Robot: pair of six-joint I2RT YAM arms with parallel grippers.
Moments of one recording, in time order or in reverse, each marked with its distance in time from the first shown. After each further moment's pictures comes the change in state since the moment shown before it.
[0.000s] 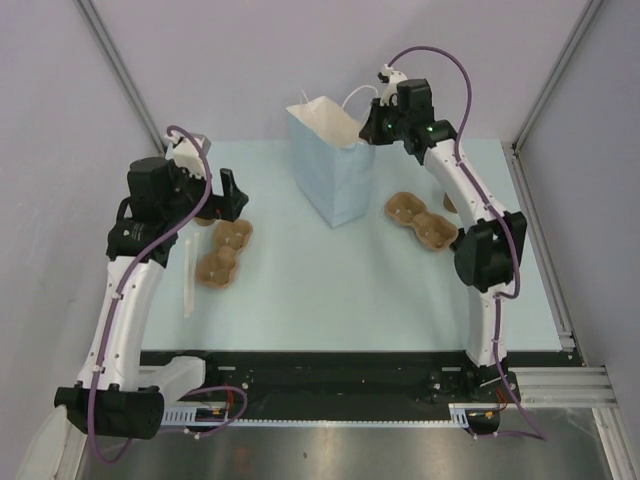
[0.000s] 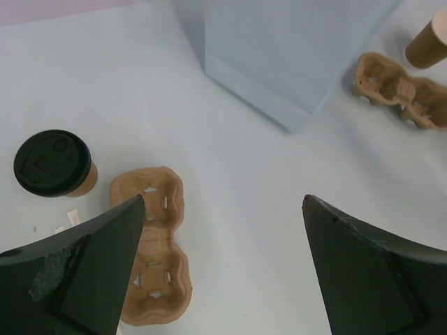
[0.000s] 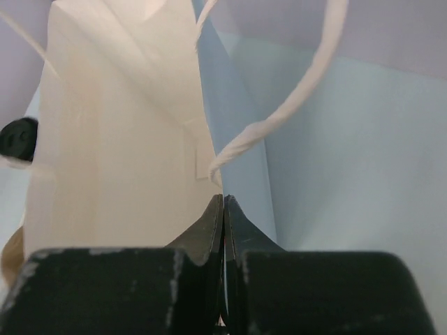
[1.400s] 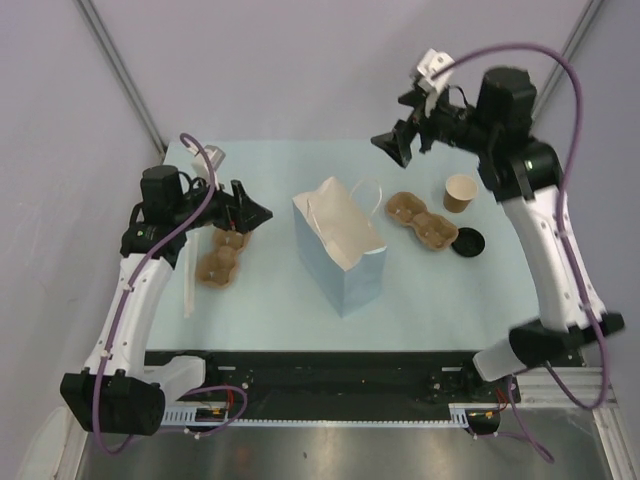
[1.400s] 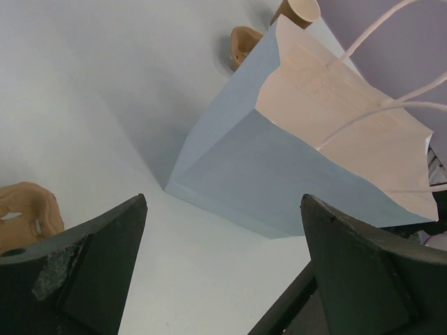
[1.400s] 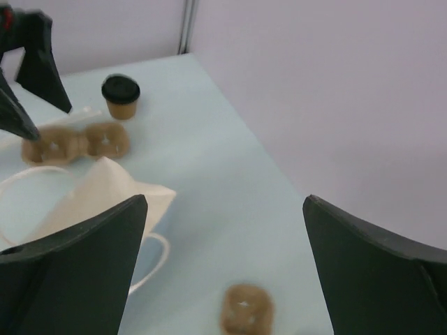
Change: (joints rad) left arm 0.016 0.011 -0.130 0.146 0.384 -0.157; right arm 0.056 -0.740 -0.303 -0.137 -0.260 -0.539
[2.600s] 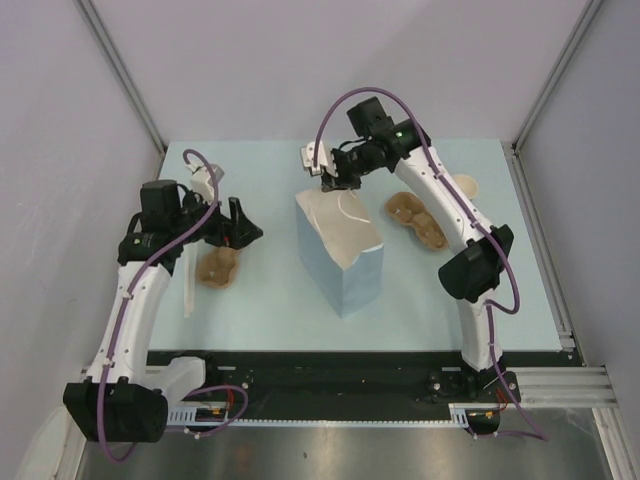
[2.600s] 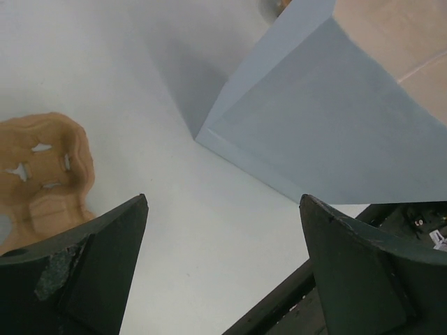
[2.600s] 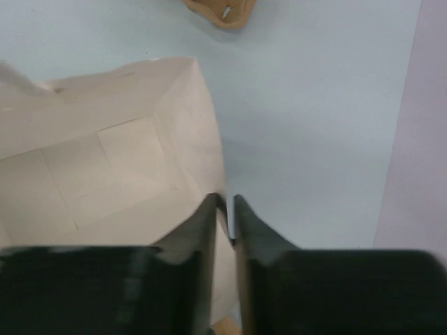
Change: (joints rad) left arm 0.043 -0.041 -0.059 -0.155 -0.068 0.123; right arm 0.188 0.669 0.432 -0.554 -0.129 -0.834
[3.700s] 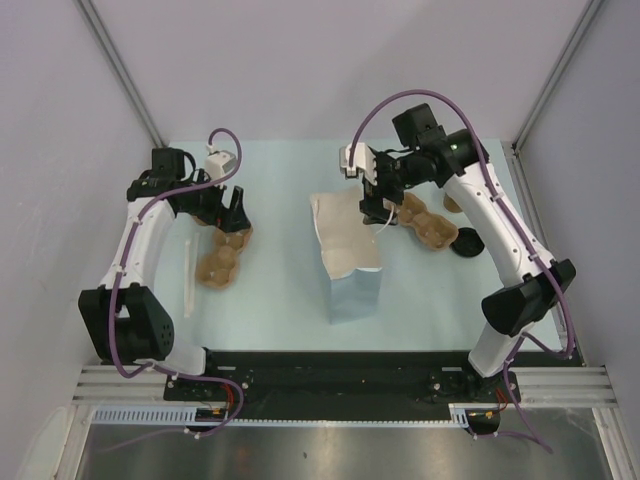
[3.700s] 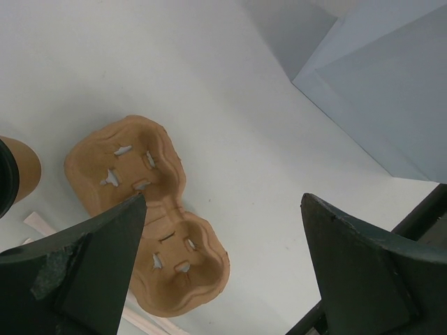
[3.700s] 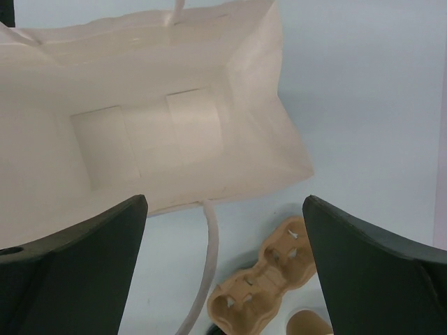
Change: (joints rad) left arm 0.073 0.433 0.298 -0.239 -0.018 0.486; right arm -0.063 -0.347 -0.294 -0.091 0.078 0.168
